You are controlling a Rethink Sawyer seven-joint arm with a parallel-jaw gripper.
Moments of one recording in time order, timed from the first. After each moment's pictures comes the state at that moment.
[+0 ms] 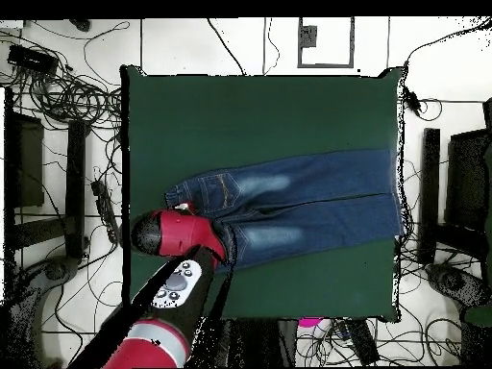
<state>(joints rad) 0.42 -0.29 -0.36 1.60 0.33 0.39 2.99</state>
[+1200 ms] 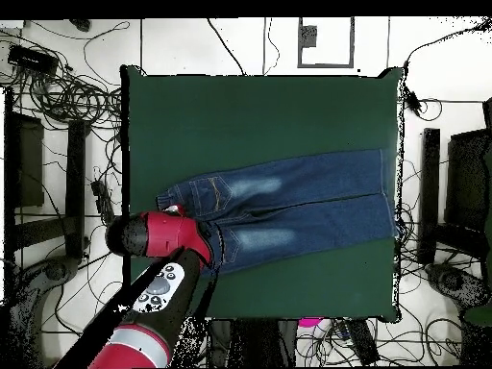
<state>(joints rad) 0.47 -0.27 -0.38 1.58 0.38 0.43 2.99</state>
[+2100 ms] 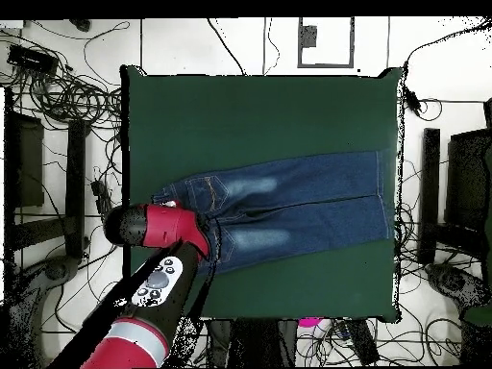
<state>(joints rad) 0.48 -0.24 -0.39 1.52 0.44 0.52 2.99</state>
